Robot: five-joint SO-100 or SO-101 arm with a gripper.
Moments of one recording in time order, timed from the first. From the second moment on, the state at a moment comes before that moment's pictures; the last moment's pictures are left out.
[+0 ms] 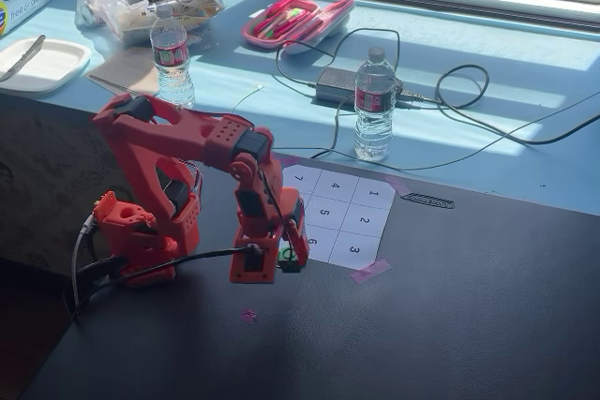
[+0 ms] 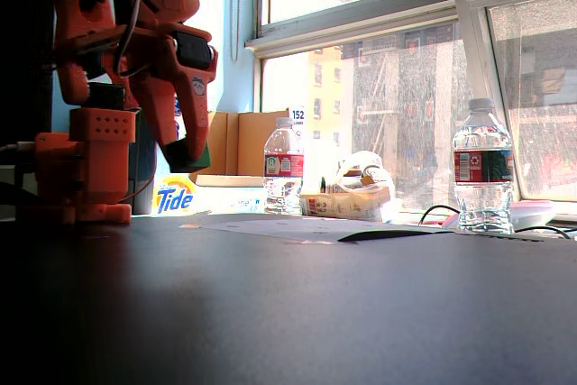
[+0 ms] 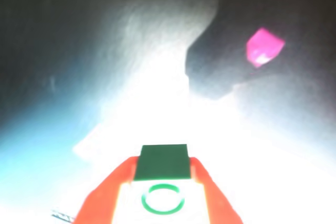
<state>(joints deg) -1.1 119.8 115.8 63.8 -0.2</state>
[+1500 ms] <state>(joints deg) -24.5 96.9 108.4 58.4 2.6</state>
